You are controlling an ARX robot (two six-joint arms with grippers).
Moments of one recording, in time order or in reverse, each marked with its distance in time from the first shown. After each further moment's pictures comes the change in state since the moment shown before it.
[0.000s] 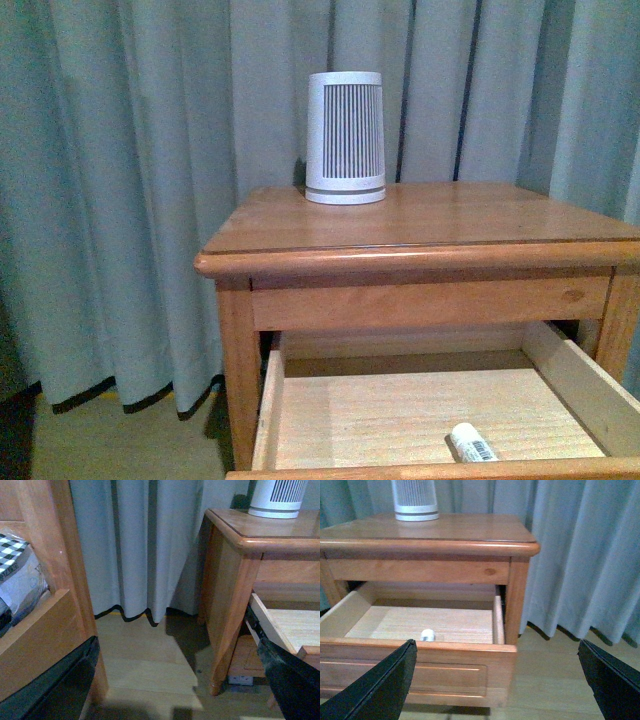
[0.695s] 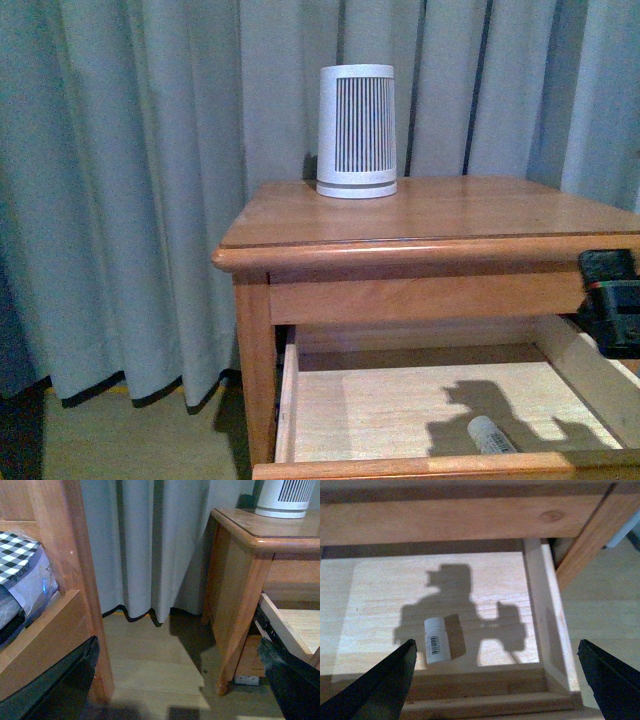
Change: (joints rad) left arm 0.000 0.000 0.000 0.000 0.002 0.000; right arm 0.121 1.531 0.868 0.035 0.170 0.099
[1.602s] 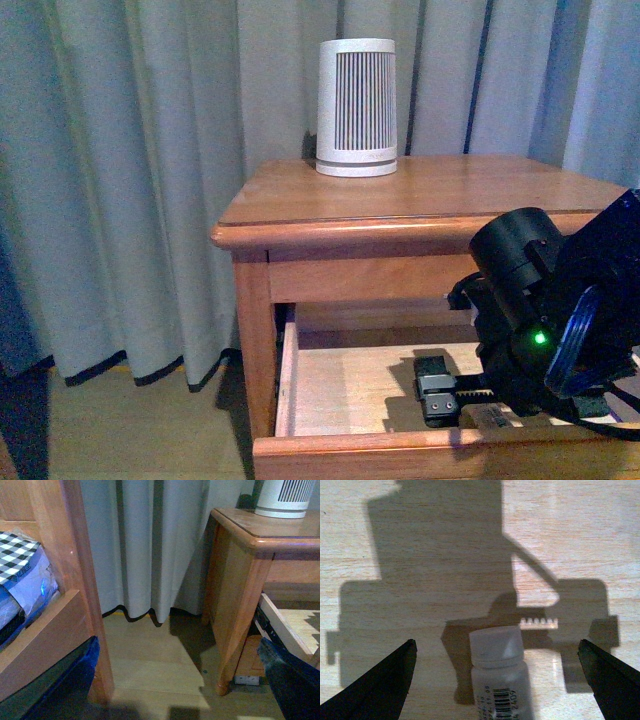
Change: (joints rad) left arm 0.000 0.000 0.000 0.000 0.000 0.000; right arm 0.100 0.603 0.384 -0.090 -0.018 0.075
